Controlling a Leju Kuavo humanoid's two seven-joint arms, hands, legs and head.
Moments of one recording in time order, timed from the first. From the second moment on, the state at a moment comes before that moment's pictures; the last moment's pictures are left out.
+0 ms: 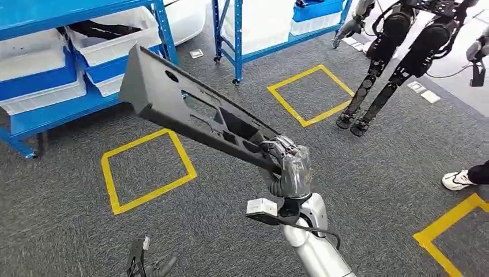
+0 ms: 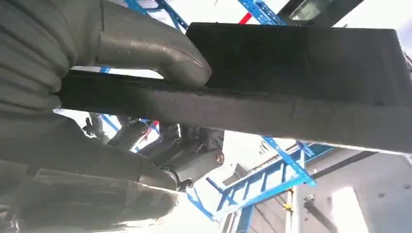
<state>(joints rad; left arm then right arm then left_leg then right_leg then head) -0.24 -0.13 -0.11 -0.31 0.37 0.13 -0.10 -0.35 0.13 0.49 -1.22 0.71 -0.64 -0.57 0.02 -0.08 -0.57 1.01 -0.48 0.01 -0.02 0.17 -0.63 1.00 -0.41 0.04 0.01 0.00</state>
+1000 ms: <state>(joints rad) -0.23 -0.12 -0.10 -0.32 0.32 0.11 -0.11 -0.34 0.07 0.51 -1.27 0.20 -0.35 -0.61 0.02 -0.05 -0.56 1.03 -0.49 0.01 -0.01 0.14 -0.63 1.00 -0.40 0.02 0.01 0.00</state>
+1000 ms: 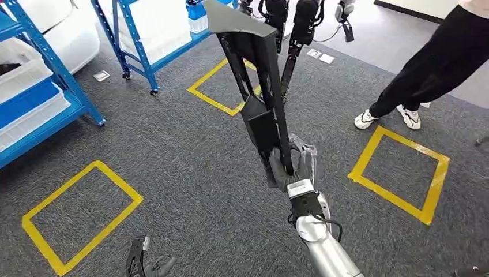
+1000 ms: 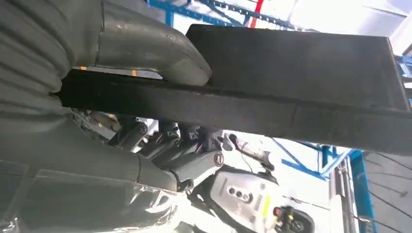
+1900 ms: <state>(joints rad) -0.22 -0.12 -0.10 -0.33 0.24 0.15 -0.15 -0.31 0.05 0.48 -1.33 0.26 -0.33 -0.57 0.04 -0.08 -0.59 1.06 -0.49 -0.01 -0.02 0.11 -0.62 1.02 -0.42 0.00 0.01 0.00</state>
